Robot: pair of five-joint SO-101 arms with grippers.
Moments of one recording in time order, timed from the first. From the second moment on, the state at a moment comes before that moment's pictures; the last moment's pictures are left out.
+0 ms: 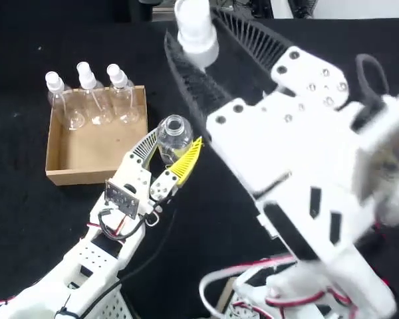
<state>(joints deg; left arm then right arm) 25.1 -53.1 95.3 -48.3 -5.1 -37.2 -13.9 -70.9 83.6 12.9</state>
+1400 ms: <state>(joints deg) 25.1 -53.2 95.4 -47.3 -5.1 -37.5 -12.6 -57.0 79.9 12.9</state>
